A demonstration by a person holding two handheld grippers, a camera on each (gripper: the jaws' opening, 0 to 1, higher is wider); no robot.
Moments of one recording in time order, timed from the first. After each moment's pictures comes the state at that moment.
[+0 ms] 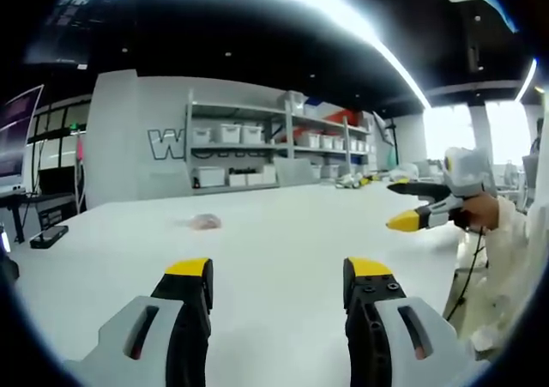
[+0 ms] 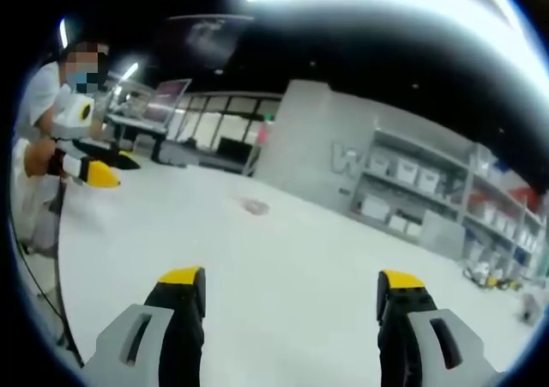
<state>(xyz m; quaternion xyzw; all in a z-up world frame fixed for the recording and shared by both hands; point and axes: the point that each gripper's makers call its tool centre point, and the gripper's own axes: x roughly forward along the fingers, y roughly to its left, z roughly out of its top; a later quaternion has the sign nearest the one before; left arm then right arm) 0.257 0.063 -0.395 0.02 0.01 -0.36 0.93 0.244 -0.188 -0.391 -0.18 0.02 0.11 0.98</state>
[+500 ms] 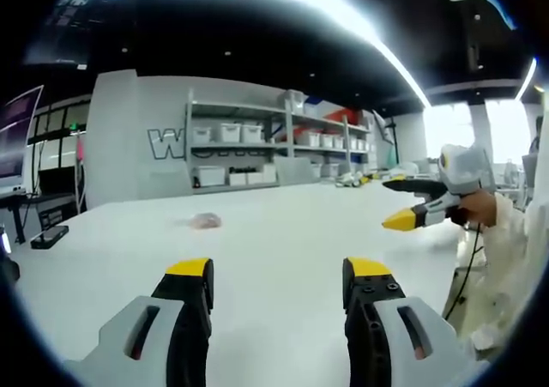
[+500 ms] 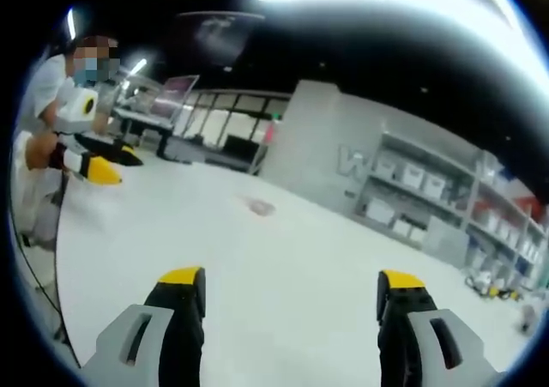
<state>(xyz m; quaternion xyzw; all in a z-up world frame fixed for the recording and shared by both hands) 0.257 0.064 -0.397 0.02 0.01 -0.36 0.93 0.250 -0.182 -0.391 -0.19 0.02 0.12 0.97</state>
